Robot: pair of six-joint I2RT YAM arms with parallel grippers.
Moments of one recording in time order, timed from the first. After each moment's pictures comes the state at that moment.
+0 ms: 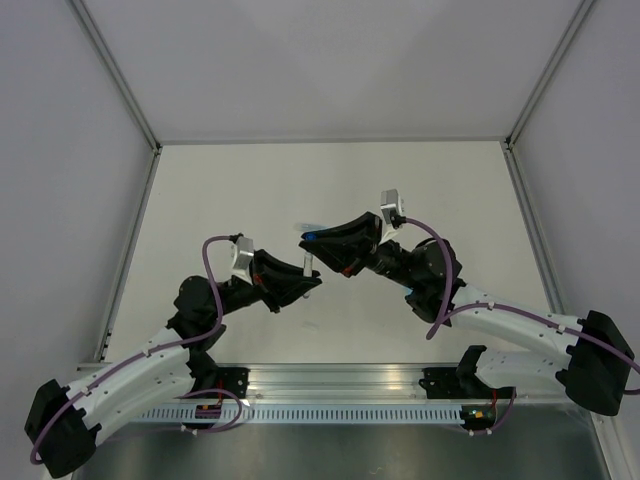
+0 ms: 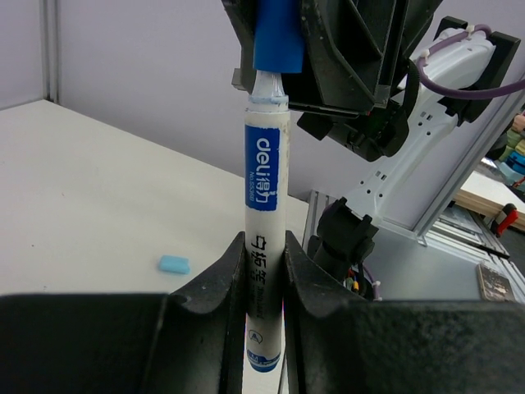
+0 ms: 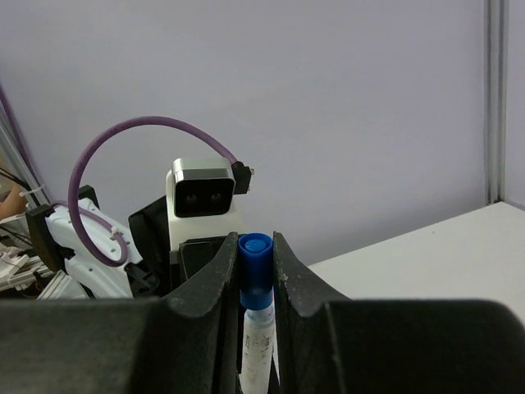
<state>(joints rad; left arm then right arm) -0.76 0.69 0.34 0.71 0.49 -0.49 0.96 1.14 0.73 0.91 -0.30 0.44</state>
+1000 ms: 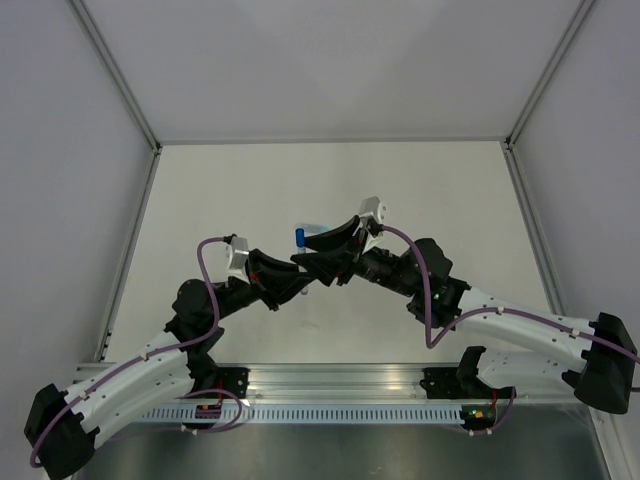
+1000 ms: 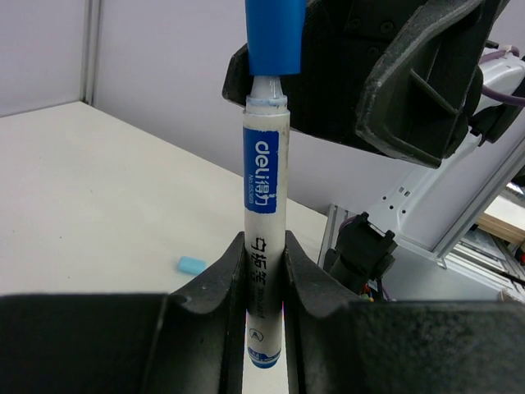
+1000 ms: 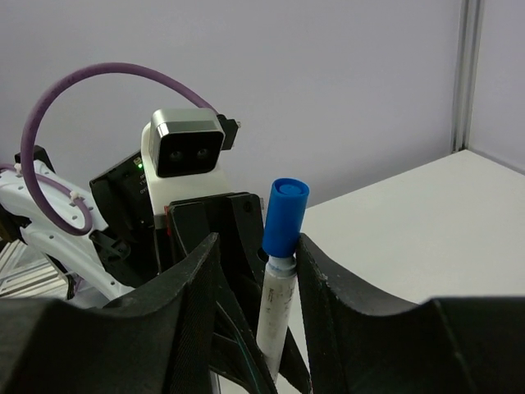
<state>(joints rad) -0.76 0.65 0.31 0.69 0.40 -0.49 1.05 1.12 0.79 0.64 -0.18 0.30</state>
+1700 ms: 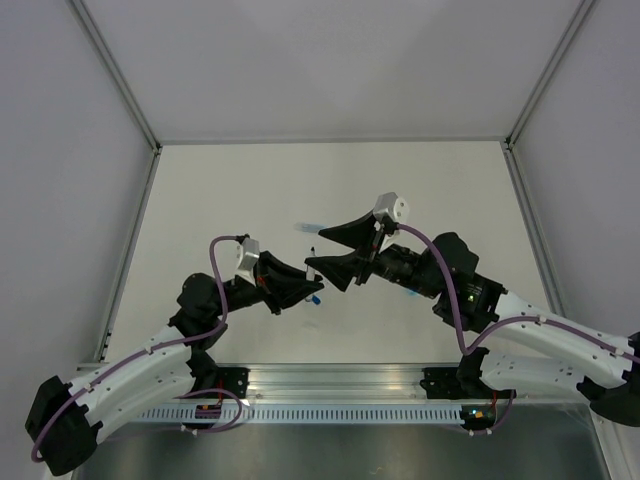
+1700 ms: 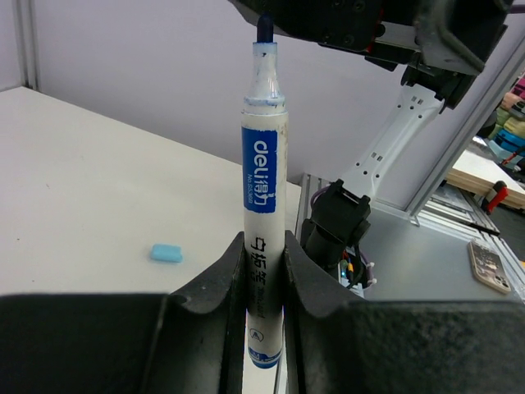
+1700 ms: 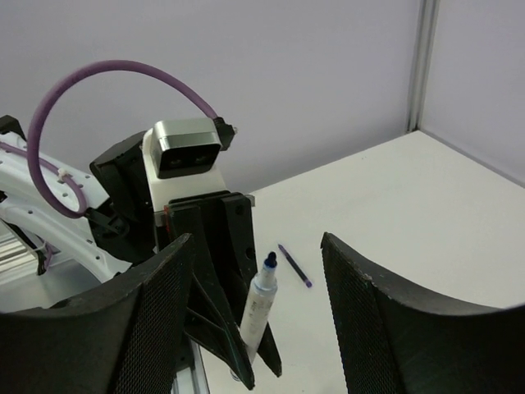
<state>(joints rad) -0.75 0.72 0.34 0.70 0.55 -0.47 1.06 0.98 0.93 0.25 -0.13 0.19</state>
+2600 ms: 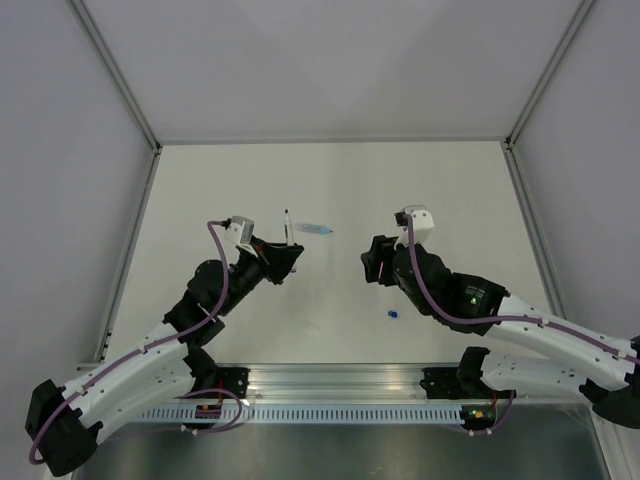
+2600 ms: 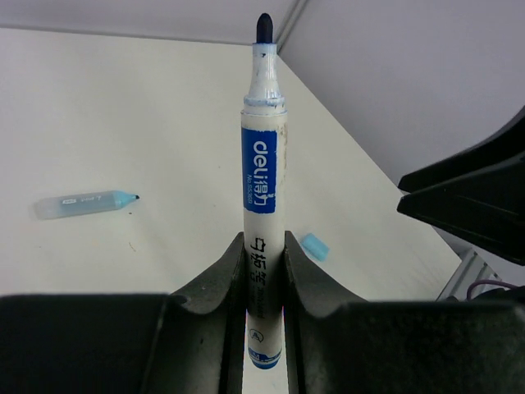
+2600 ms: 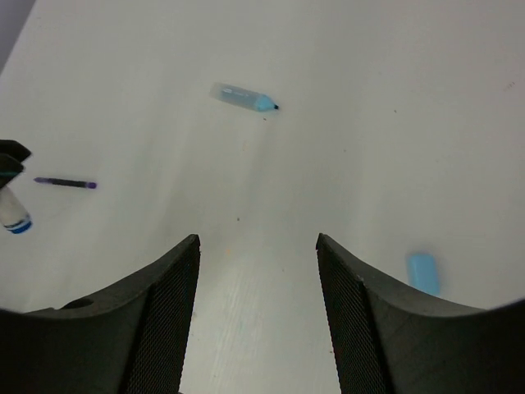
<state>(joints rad) -0.75 0.71 0.43 0.32 -0.03 -0.47 1.06 0.97 0.92 -0.42 0.60 0.57</state>
